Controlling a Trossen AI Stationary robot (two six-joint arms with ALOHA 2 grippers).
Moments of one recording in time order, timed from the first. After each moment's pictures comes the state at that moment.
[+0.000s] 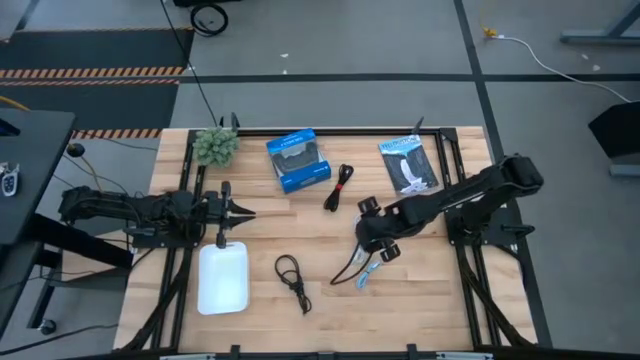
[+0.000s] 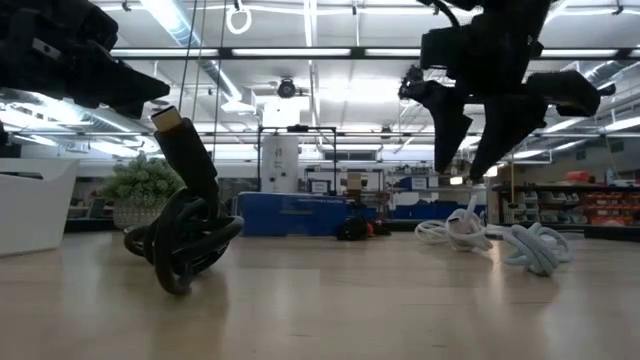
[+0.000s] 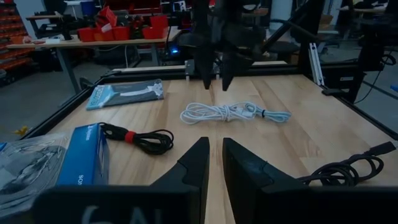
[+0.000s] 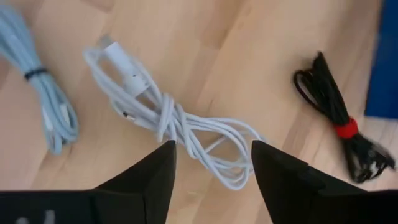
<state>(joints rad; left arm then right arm) -0.09 0.27 0.09 0.09 -0.13 0.04 0.24 1.58 1.05 -0.75 0.26 -0.30</state>
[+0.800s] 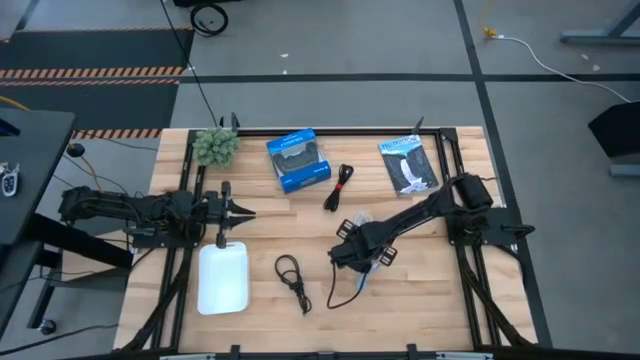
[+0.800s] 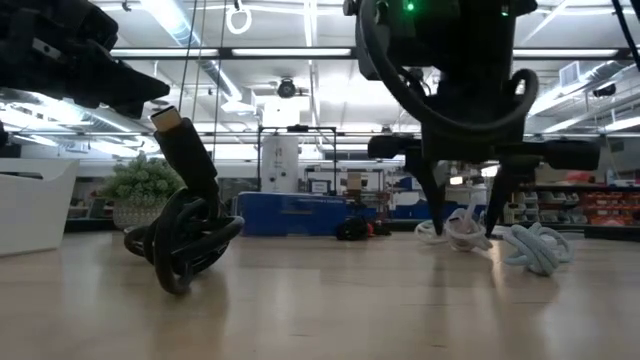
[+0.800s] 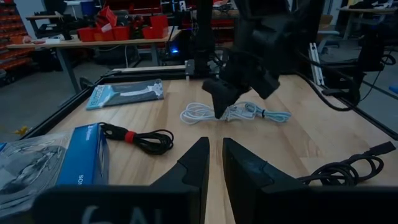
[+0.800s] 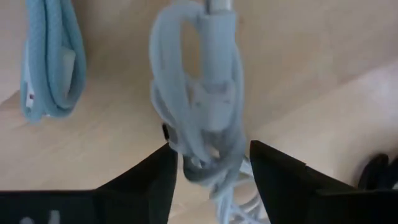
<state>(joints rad) -0.09 0.27 0.09 0.09 -0.13 0.04 0.30 1.99 1.32 -0.99 0.29 -0.69</state>
